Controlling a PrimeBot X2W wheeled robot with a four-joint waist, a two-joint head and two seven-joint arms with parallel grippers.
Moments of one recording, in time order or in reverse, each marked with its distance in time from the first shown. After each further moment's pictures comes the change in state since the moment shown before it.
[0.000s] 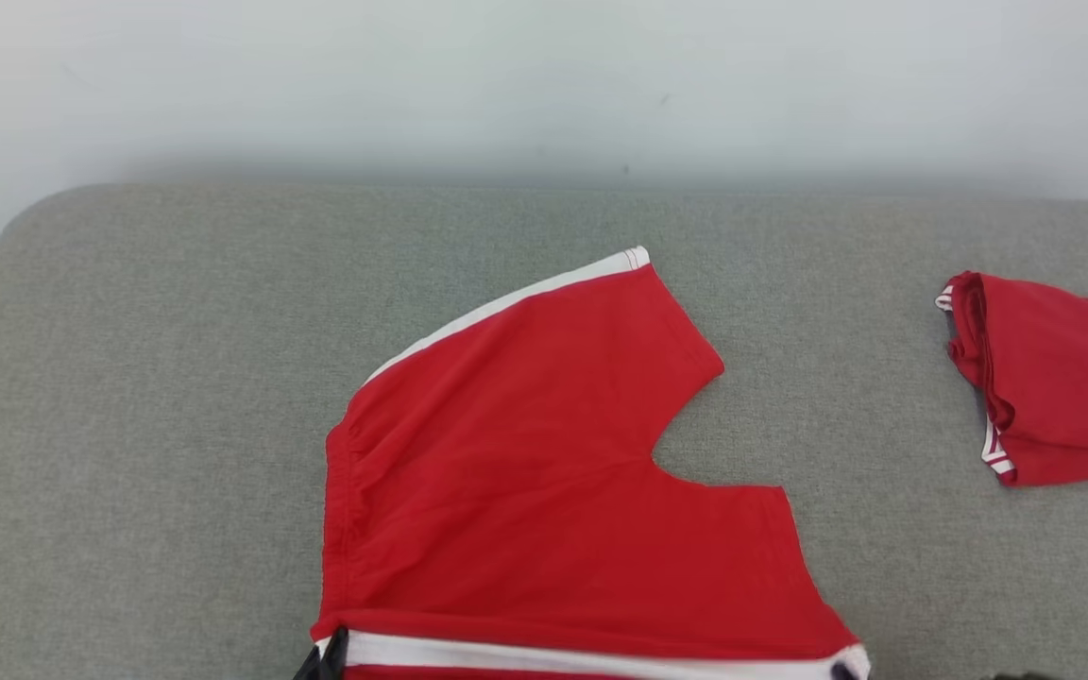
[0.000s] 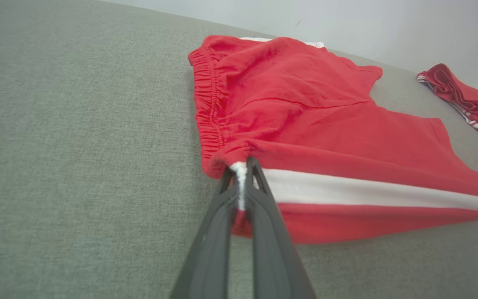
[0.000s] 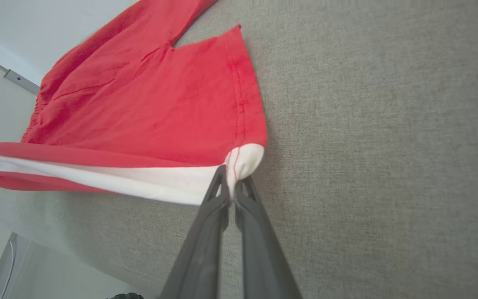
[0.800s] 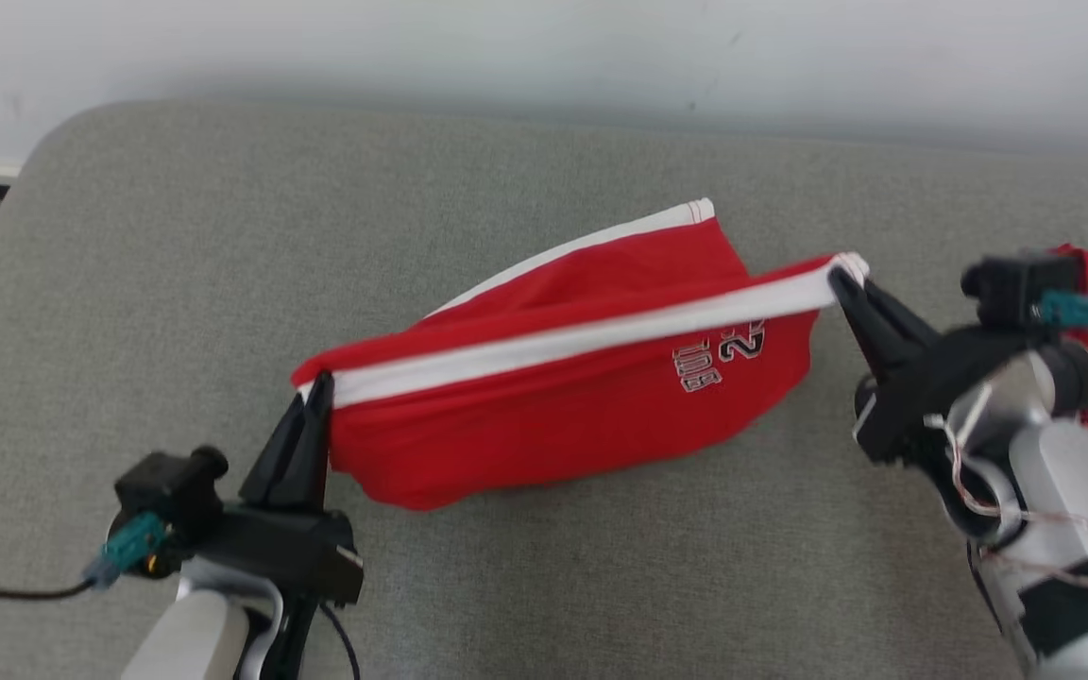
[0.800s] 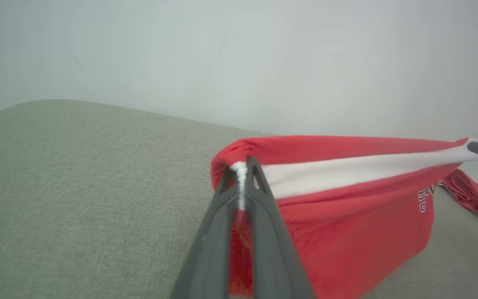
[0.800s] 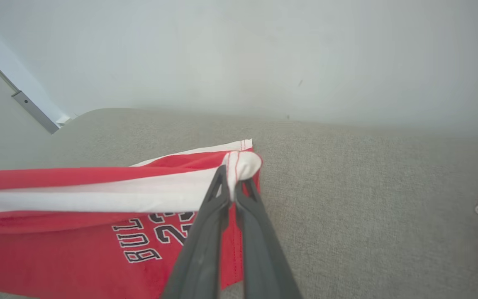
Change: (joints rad) left arm -0.348 -0.137 0.167 0.139 0.053 -0.144 0.000; right arm -0.724 -0.048 0.022 0.243 -0.093 0.000 0.117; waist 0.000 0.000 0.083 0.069
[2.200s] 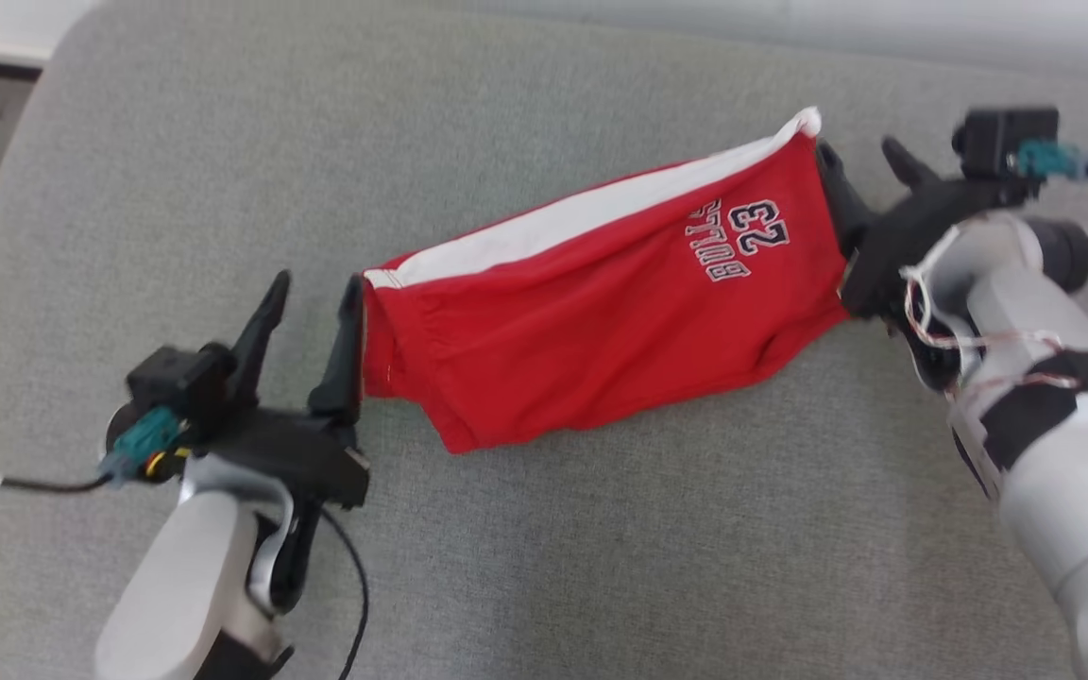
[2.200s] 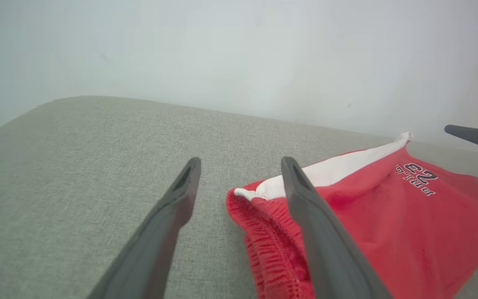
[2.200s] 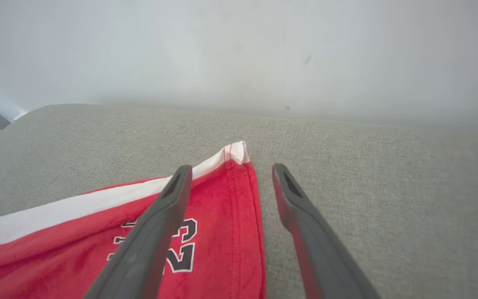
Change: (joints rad) left arm -0.251 -0.084 0.049 0.226 0.104 -0.060 0.000; right arm -0.593 0.048 0.317 0.806 0.156 -0.001 -0.280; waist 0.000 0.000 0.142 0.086
